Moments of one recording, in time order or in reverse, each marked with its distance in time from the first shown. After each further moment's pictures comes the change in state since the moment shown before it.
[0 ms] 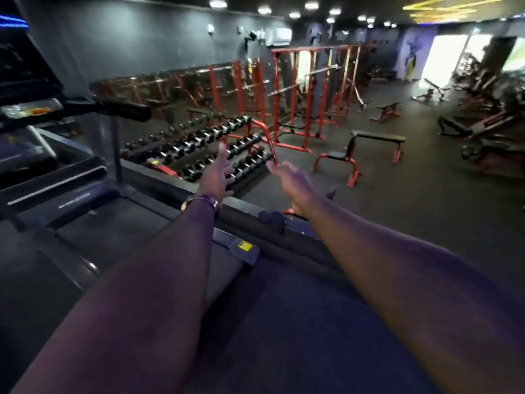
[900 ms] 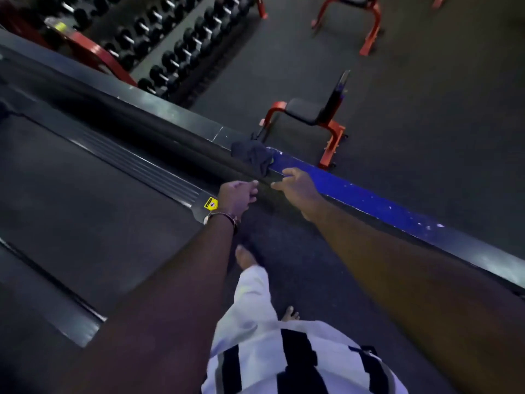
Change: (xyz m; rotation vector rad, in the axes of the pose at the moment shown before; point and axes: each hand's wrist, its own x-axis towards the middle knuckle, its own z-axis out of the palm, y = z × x) left_hand 0.506 -0.293 0.198 0.171 0.017 -0.600; right_hand 0.505 0.302 -0.045 -0.228 -0.095 0.541
